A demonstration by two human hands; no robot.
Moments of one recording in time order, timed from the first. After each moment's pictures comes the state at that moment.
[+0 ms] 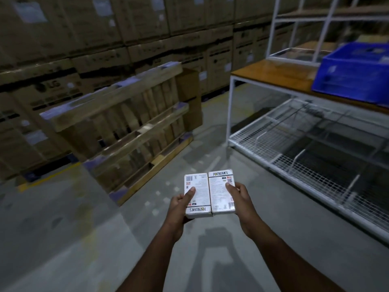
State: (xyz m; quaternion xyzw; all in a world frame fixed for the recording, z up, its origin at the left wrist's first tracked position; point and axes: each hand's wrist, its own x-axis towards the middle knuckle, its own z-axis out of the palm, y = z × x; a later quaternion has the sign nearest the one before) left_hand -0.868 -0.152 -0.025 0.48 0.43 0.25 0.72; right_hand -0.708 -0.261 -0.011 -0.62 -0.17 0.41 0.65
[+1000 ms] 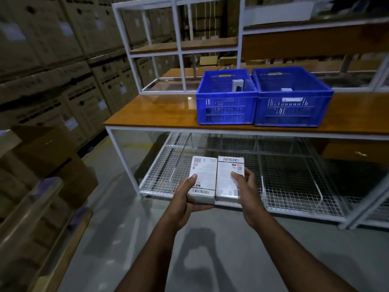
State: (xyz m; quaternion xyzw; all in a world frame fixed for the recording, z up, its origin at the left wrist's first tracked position) left_hand -0.362 -0.018 0.039 0.56 0.13 -0.02 0.82; right_hand -0.311 -0.198 0.049 -0.61 0.04 0.09 0.79
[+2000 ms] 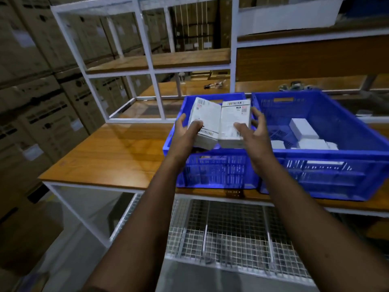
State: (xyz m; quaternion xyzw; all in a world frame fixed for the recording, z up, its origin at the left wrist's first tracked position) left_hand 0.166 0.000 0.170 0.67 0.05 0.12 0.73; right_hand 0.189 -0.185 0.170 -0.66 -0.06 -0.08 0.75
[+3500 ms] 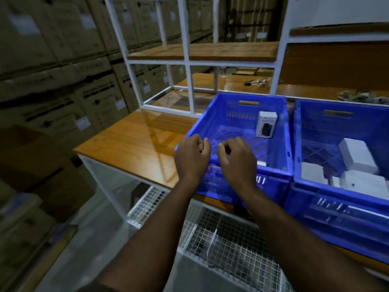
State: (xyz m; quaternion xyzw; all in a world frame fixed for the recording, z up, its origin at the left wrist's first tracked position) left_hand 0.193 -0.006 0.131 0.85 0.23 0.39 0.28; right_hand 0.238 -0.123 0.119 -0.84 -0.26 -0.26 0.40
